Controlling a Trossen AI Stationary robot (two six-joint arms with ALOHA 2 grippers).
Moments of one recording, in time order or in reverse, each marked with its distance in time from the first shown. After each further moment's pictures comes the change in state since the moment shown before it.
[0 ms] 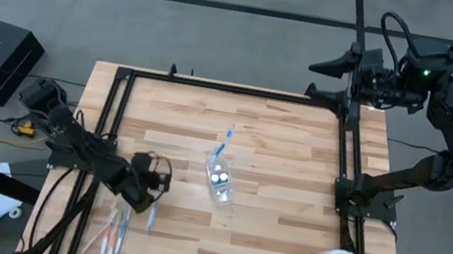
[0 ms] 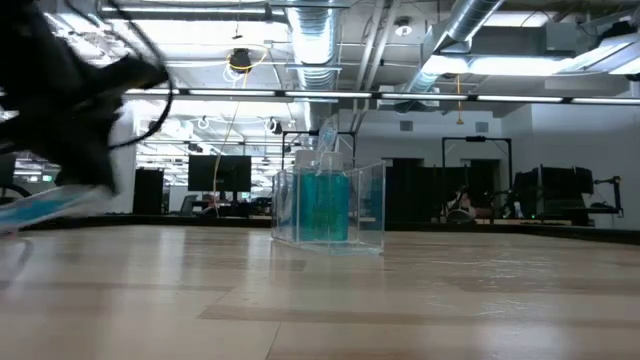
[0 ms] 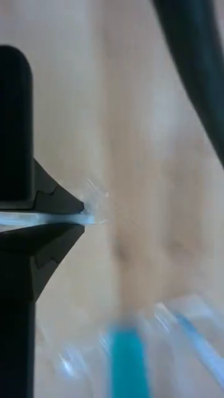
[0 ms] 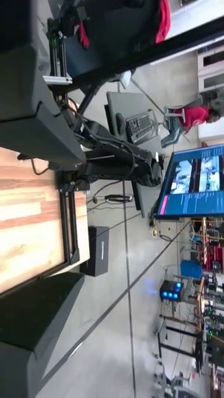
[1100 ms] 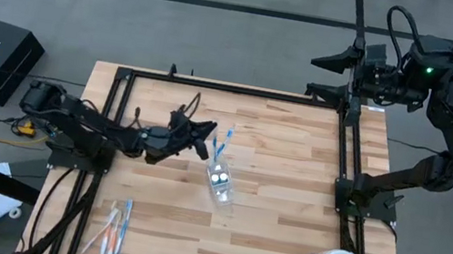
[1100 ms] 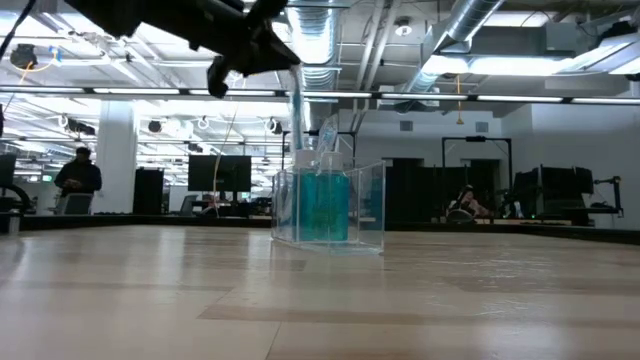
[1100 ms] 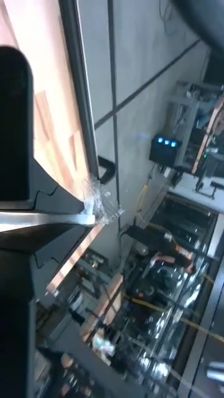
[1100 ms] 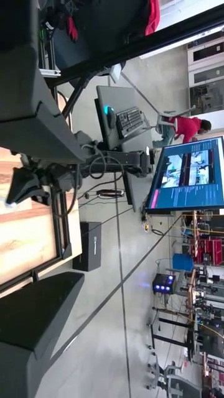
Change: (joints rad) left arm 0.464 0.030 0.002 1.324 -0.273 1.633; right arm -0.027 0.001 0.000 0.040 -0.001 0.011
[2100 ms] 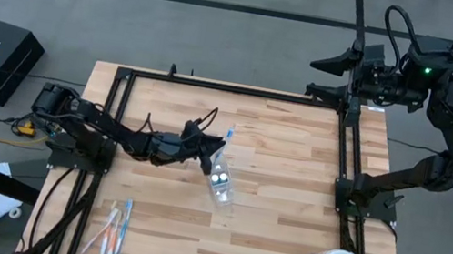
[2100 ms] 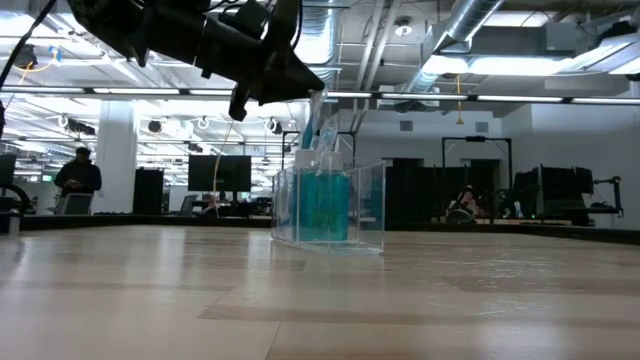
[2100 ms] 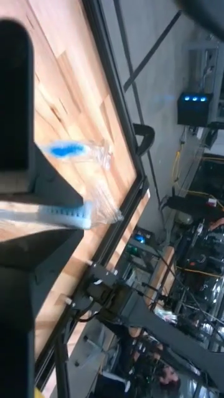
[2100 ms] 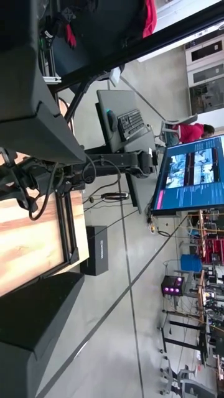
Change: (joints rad) left arm 0.016 0.124 -0.001 0.012 0.229 0.074; right arm 0.000 0.000 0.000 -0.023 0.000 0.041
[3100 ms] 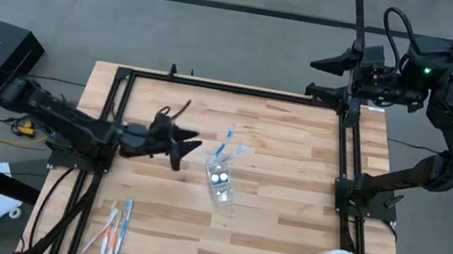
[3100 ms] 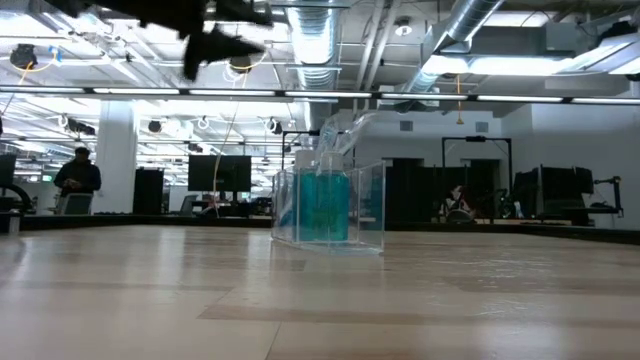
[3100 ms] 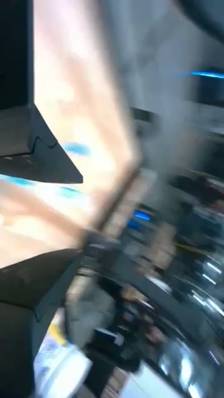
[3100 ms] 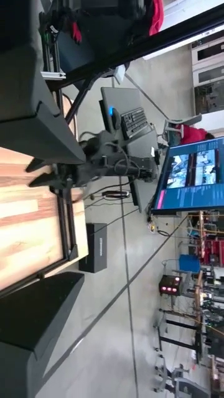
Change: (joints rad) left arm -0.072 -0.447 -0.096 -0.350 0.011 -0.120; right arm 0.000 0.000 0.000 -0.003 0.000 -0.035
